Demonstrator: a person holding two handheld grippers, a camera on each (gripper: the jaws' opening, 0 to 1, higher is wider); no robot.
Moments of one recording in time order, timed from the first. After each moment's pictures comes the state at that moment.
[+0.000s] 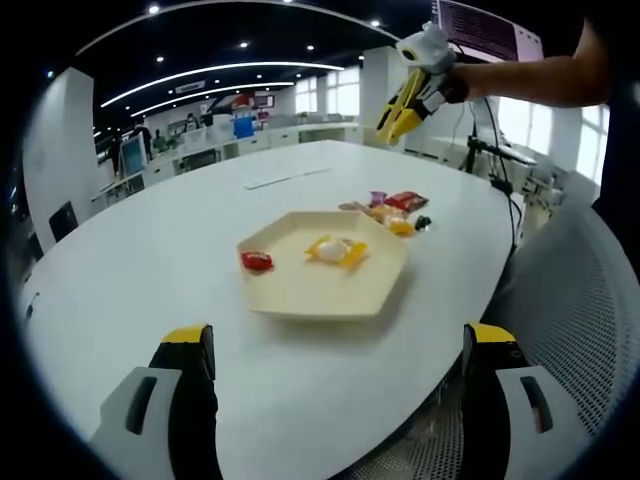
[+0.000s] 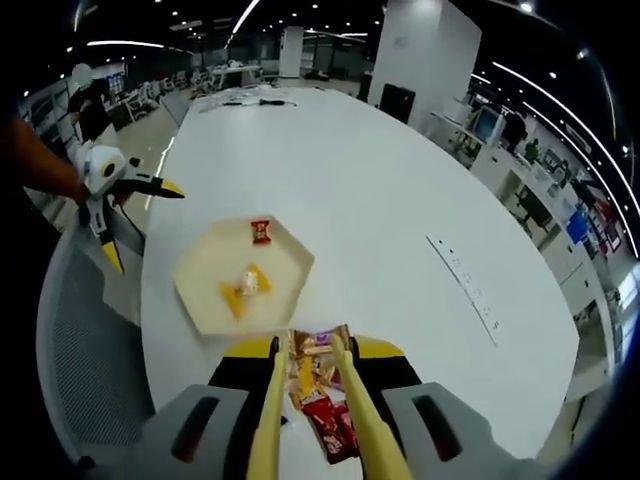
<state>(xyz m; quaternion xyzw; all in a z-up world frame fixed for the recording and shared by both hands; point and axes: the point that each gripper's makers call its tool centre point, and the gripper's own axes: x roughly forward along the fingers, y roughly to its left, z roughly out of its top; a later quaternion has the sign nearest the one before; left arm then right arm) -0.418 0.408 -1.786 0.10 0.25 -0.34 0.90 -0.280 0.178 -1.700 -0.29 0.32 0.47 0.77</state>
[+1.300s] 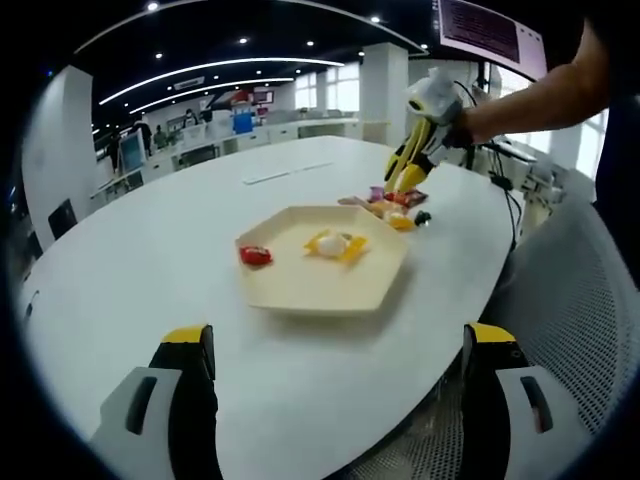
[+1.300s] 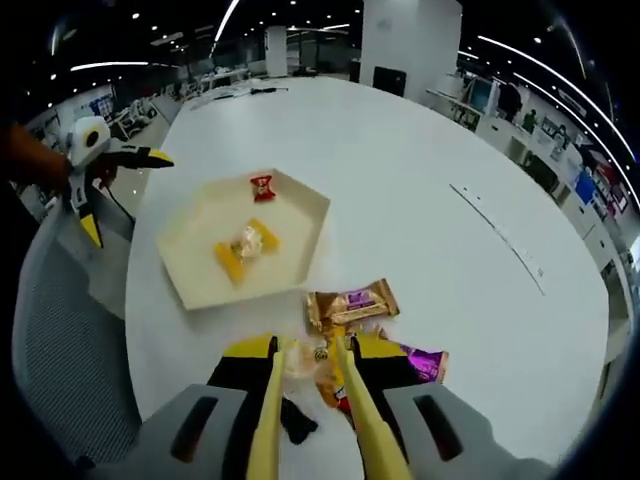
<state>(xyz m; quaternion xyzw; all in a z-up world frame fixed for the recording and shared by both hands) -0.419 0.408 -1.790 0.10 0.26 -0.34 0.90 -0.296 0.175 -1.800 -0.24 0.36 0.46 0.78</state>
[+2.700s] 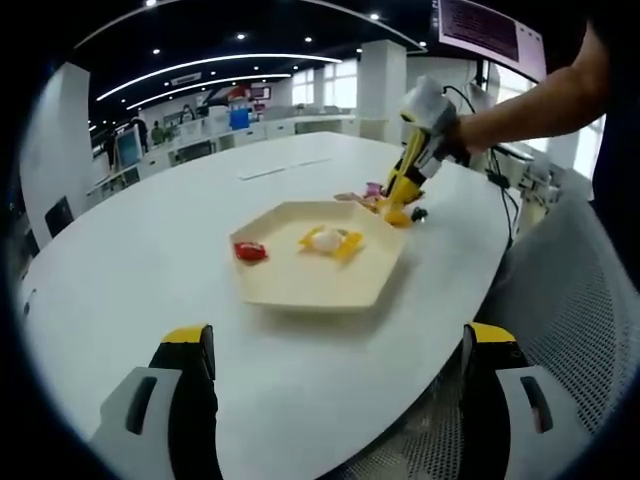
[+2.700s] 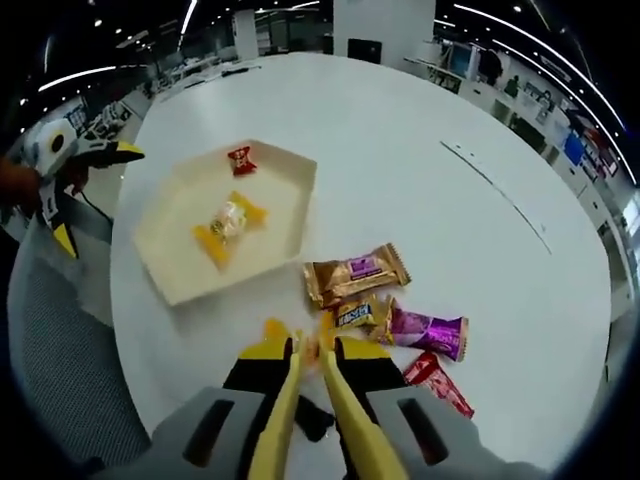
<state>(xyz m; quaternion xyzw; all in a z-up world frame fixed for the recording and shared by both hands) -0.421 0.406 -1.792 0.10 0.26 -0.35 0.89 -0.300 0.165 -1.821 -0.22 0.42 0.41 0.78</state>
